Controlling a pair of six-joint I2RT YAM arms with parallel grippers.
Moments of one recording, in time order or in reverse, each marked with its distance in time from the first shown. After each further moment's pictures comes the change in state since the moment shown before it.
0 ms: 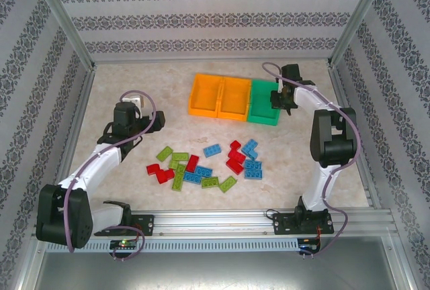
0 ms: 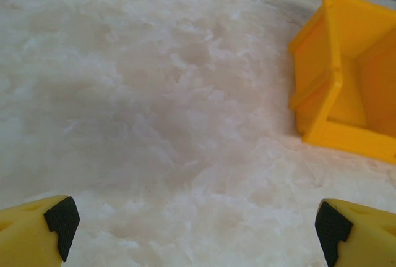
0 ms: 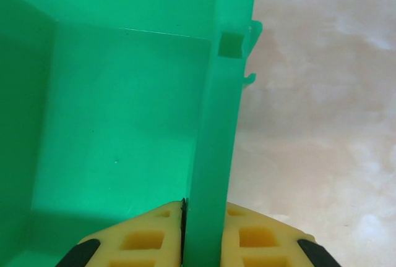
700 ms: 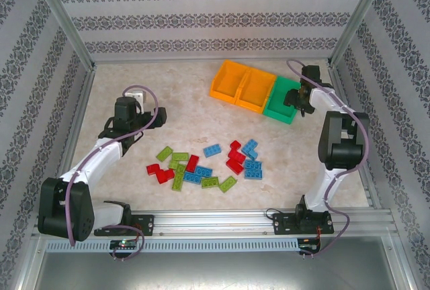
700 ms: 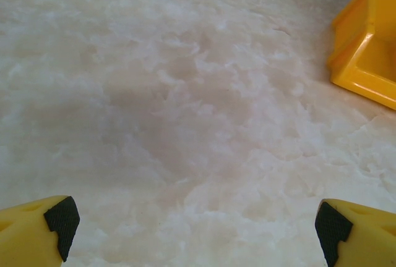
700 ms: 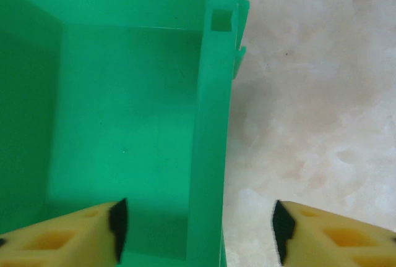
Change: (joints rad) left arm 0.000 0.058 0.060 0.004 0.027 0.043; right arm -0.155 -0.035 -0.033 0.010 0.053 0.176
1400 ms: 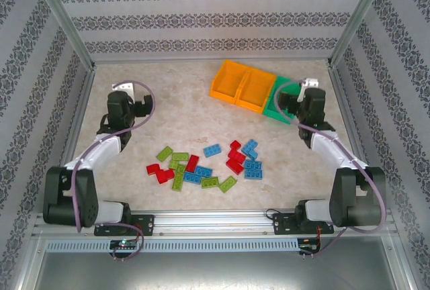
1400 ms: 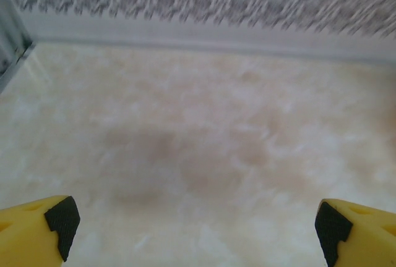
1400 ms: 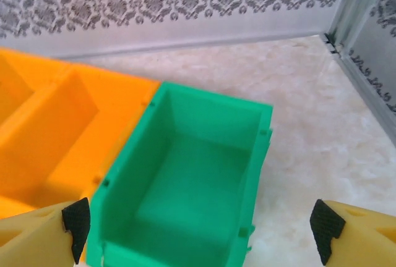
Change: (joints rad) left arm 0.084 0.060 0.021 0.261 -0.109 0.110; right arm 0.094 -0.556 -0.550 0.620 0.069 -0.154
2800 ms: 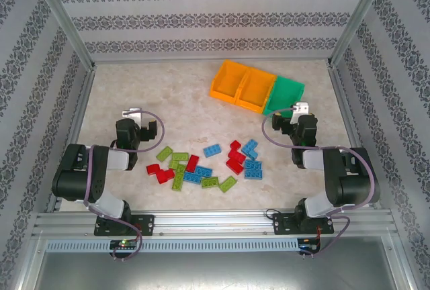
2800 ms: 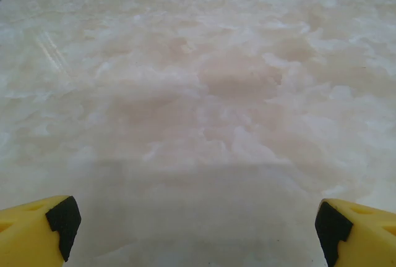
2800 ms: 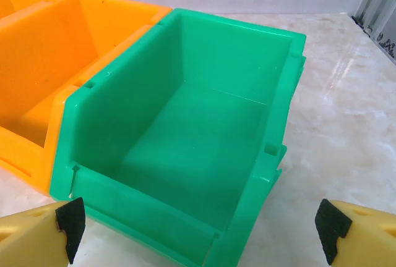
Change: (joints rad) left arm 0.011 0.250 -0.361 0.551 -0.048 0.126; right arm 0.006 0.168 -0.426 0.702 -0.060 -0.103
